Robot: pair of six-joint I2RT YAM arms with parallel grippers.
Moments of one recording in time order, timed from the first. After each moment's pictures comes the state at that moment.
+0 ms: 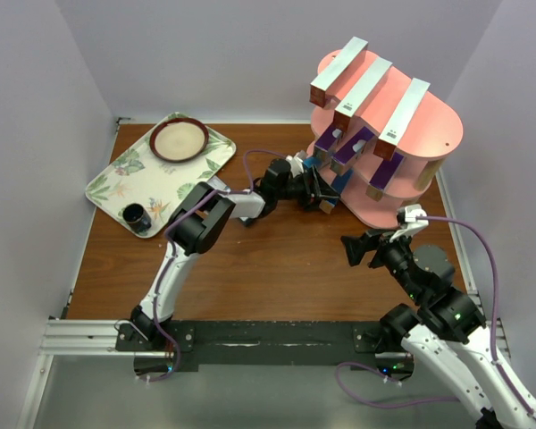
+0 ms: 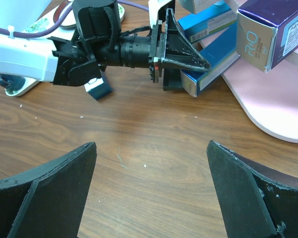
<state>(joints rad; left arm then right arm) -0.67 2.38 1.54 0.57 0.62 -1.20 0.59 0.31 0.61 -0.53 0.18 0.34</state>
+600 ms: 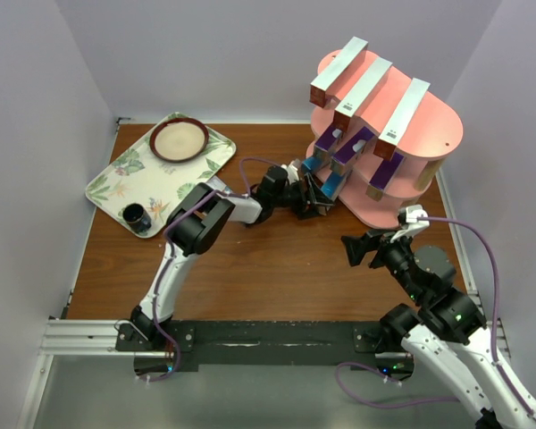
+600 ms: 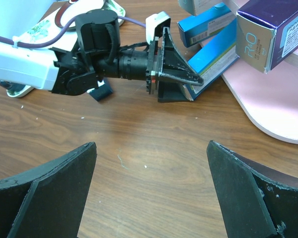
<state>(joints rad) -0.67 2.36 1.44 0.58 0.59 -1.21 0.59 0.30 0.61 -0.53 0.18 0.34</state>
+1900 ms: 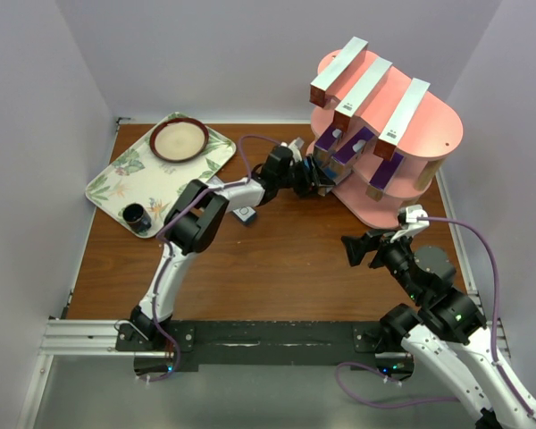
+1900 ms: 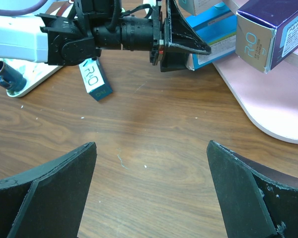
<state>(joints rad) -0.65 2.36 1.67 0.30 0.46 -1.05 0.59 0.30 0.61 -0.53 0.18 0.34</state>
